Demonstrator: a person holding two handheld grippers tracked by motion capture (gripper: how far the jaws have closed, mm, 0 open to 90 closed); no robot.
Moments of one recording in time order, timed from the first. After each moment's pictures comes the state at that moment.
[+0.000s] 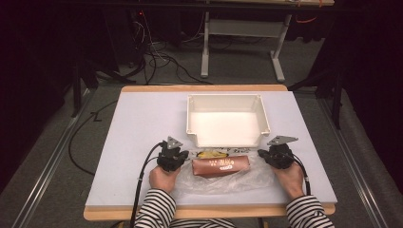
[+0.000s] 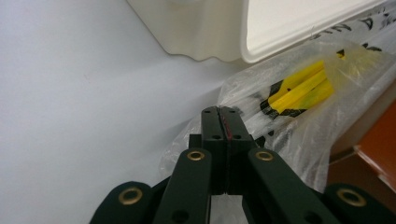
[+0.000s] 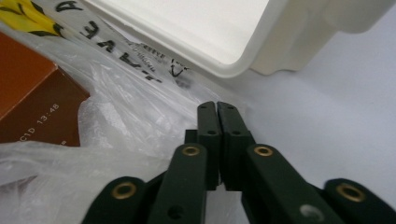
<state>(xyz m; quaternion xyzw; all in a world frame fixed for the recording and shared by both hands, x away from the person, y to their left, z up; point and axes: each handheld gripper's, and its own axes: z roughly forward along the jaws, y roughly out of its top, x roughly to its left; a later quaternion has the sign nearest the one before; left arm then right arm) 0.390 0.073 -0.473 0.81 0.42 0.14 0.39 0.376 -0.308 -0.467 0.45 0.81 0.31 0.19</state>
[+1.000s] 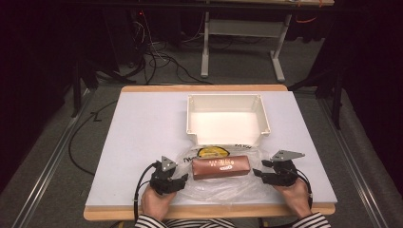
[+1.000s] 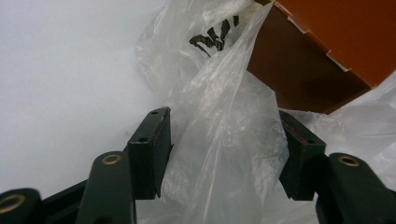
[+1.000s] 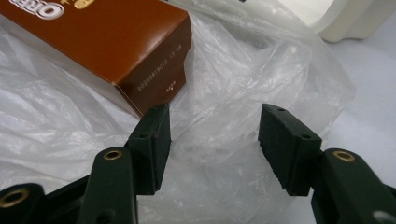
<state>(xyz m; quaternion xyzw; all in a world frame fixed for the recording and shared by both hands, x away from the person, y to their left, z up) 0.328 0.088 -0.476 0.81 0.44 0.13 0.36 0.326 -0.303 -0.468 0.43 0.82 0.35 0.15</state>
